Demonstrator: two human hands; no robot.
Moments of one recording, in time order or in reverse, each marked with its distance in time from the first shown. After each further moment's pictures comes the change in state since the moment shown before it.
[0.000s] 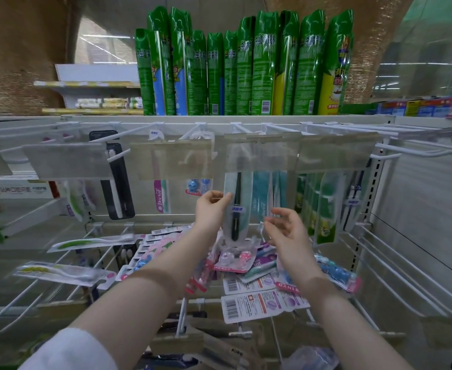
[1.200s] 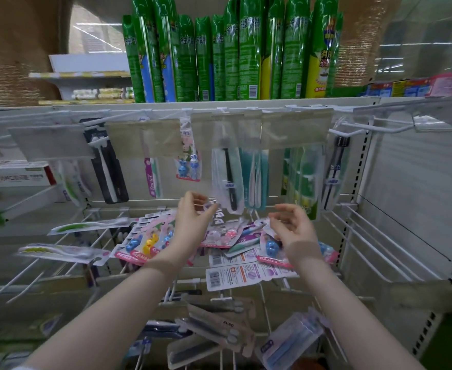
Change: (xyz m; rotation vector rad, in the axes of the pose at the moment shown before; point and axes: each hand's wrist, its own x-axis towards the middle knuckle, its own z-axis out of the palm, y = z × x) left_hand -0.066 -0.014 -0.020 0.409 0.012 0.179; right_hand -0.026 0.012 -0.045 -0.052 0.025 -0.011
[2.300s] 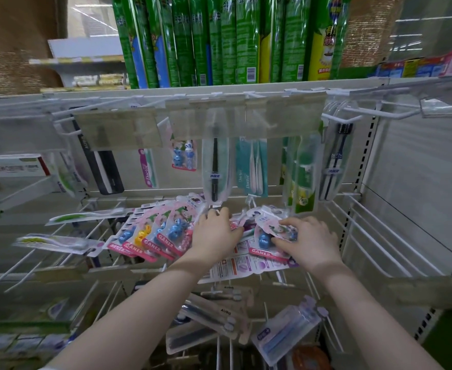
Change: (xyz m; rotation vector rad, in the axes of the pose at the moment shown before) left_hand -0.028 0.006 0.048 0.791 -0.324 0.006; right_hand 0.010 0.018 -0.038 -1.073 -0.169 0.100
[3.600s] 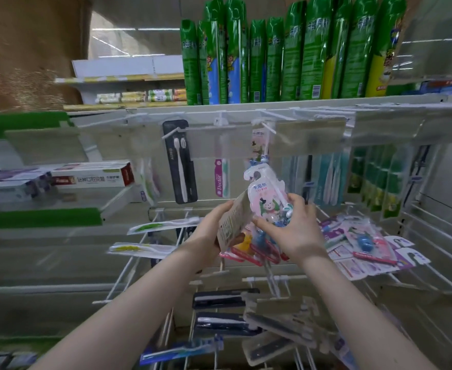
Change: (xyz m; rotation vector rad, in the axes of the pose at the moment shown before) left_hand -0.033 -0.184 -0.124 -1.412 -0.322 -0.239; right_hand -0.034 -0.232 0.052 0.459 0.241 -0.015
